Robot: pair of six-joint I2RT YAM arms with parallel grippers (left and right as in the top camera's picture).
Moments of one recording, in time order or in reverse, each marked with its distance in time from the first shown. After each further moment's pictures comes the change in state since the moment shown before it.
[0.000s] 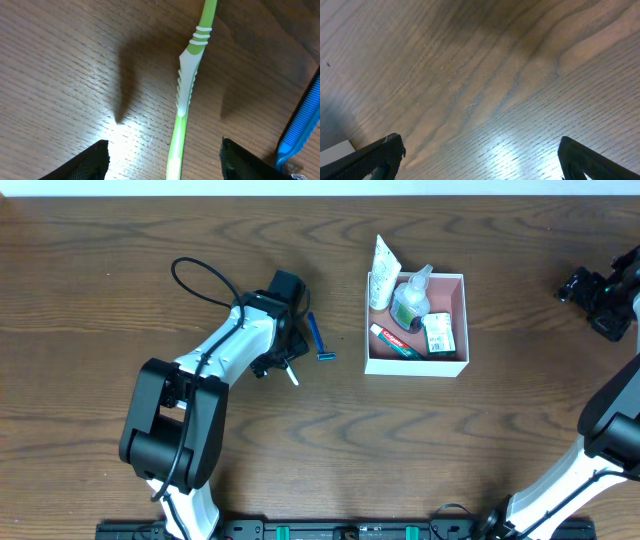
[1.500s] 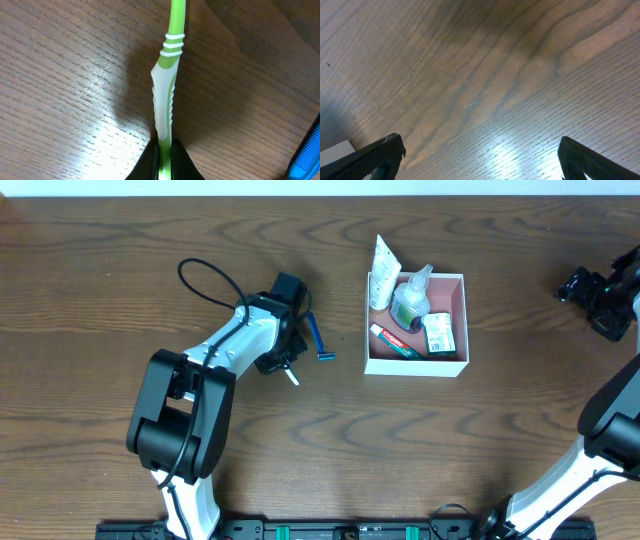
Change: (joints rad) left arm 0.001 0.051 -0.002 0.048 0.002 0.003; right arm 0.000 0.000 0.000 0.000 0.000 0.000
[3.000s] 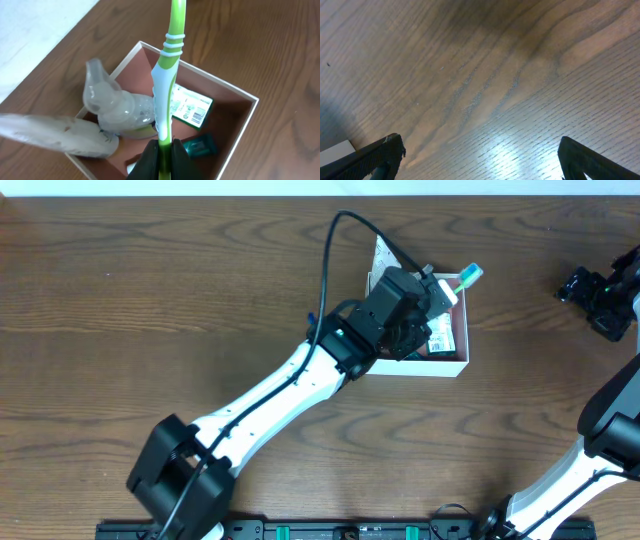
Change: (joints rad) left arm -0.430 -0.190 0.166 0.433 0.105 1.121; right arm 0.000 0.000 0.000 0.000 0.000 0.000
